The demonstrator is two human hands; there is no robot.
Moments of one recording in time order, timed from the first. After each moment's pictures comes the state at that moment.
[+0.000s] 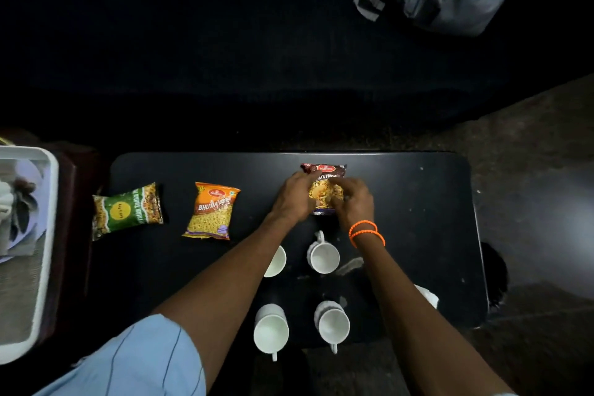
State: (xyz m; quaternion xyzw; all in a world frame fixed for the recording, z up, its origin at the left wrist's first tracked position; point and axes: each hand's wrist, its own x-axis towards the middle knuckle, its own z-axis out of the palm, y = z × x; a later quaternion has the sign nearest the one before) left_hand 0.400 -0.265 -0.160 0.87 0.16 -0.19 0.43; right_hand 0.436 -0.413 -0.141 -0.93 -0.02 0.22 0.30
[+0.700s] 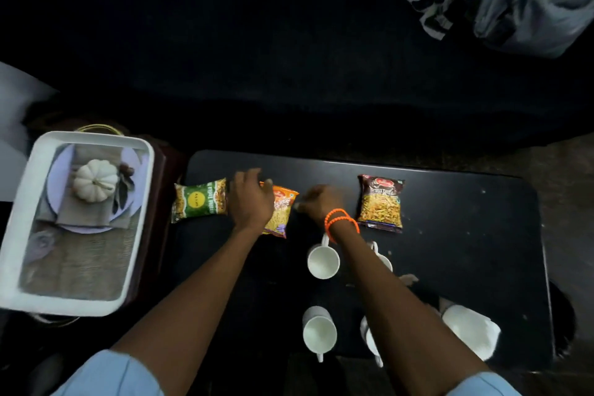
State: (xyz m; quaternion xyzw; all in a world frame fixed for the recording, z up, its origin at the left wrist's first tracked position) left_hand 0.299 -0.114 -0.133 0.85 0.45 -0.04 0.28; right_hand 0.393 -0.249 -0.134 -0.85 -0.04 0.44 0.28
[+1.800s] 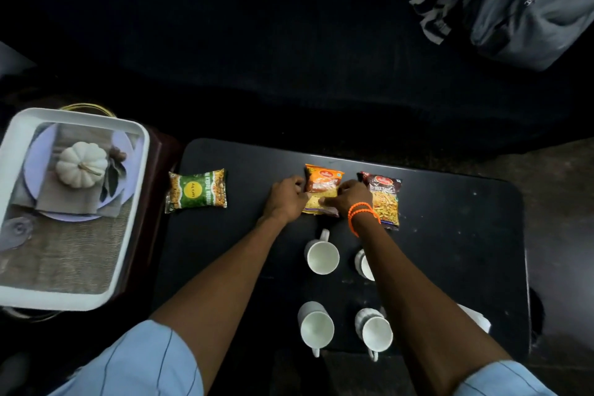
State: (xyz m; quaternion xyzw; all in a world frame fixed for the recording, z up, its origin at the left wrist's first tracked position) left_hand 0.327 -0.149 -0.157 0.78 0.36 -0.16 0.48; right_hand 0.416 -0.284 -0.145 -0.89 0.07 0.37 0.24
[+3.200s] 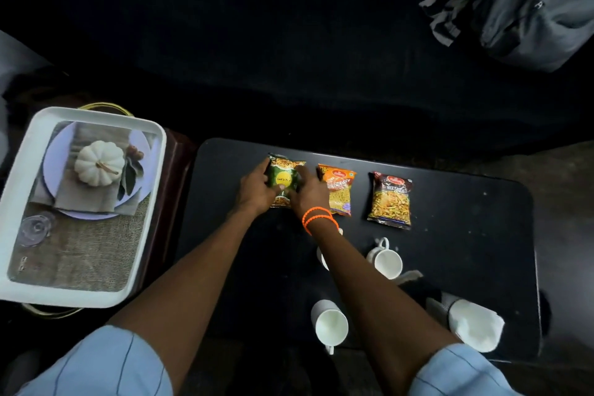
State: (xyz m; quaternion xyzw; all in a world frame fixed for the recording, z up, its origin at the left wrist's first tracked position) left_hand 0.284 -0.073 -0.157 0.76 0.41 -0.12 0.49; right_hand 0.347 -0.193 -0.145 -0.90 -0.11 0.29 0.30
